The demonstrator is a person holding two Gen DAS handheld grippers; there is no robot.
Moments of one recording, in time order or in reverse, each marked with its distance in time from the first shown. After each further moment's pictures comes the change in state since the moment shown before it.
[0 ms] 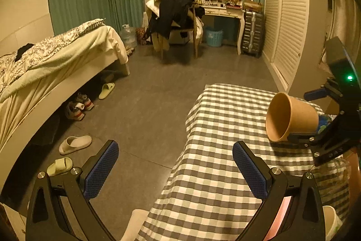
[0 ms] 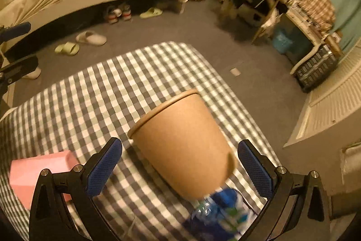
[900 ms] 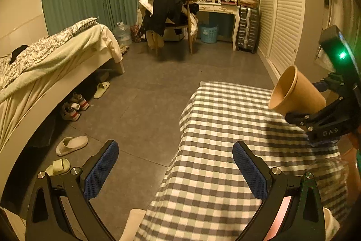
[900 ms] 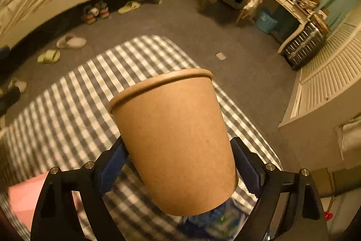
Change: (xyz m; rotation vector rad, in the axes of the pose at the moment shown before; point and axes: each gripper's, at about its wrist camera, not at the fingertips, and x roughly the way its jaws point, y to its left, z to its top) left arm -0.004 -0.007 0.007 0.015 0.012 -0.030; right arm 0.003 -0.030 0.018 0.145 0.052 -0.078
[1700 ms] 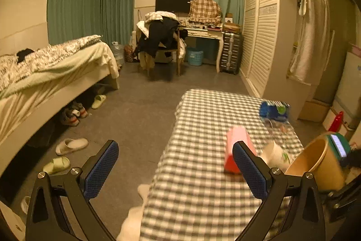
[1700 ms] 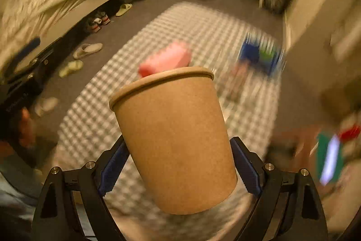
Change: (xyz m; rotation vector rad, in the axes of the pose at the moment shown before) left arm -0.172 0.043 -0.096 -0.022 -0.146 -0.113; right arm -0.198 0.147 -0.184 0.402 0.114 0.116
